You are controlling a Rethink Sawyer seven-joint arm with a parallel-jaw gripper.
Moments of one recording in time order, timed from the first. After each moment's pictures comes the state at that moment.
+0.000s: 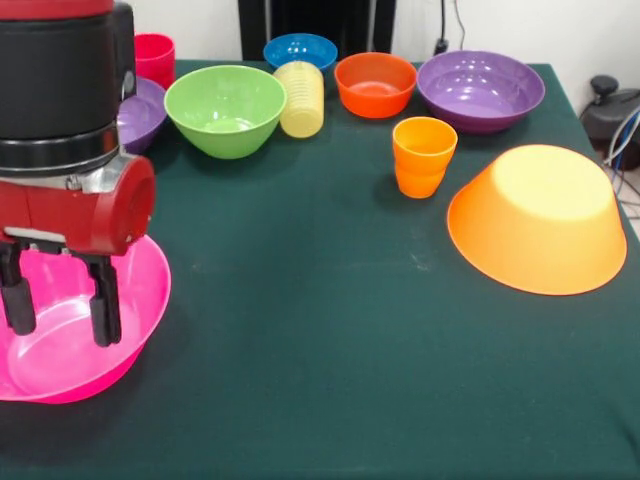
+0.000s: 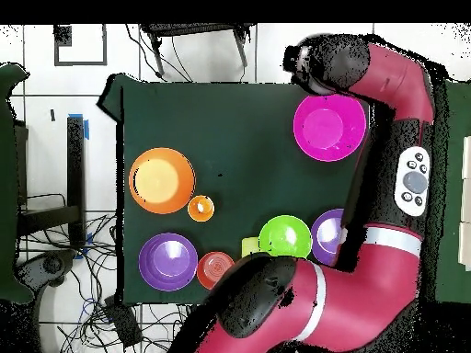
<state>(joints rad) -0.44 -0.27 0.19 0.65 -0.13 0.88 1.61</state>
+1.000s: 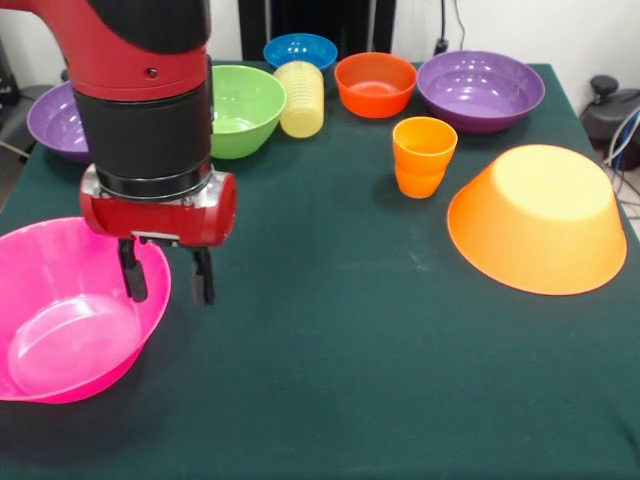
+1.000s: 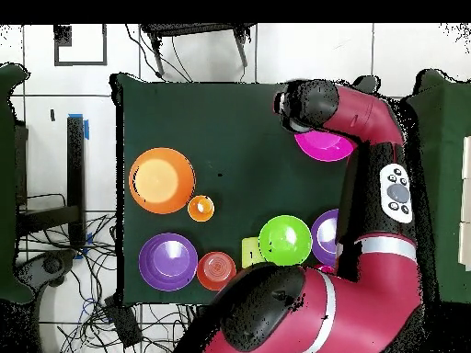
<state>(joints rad) -0.46 -0.32 0.19 0.96 -0.17 0.79 1.61</state>
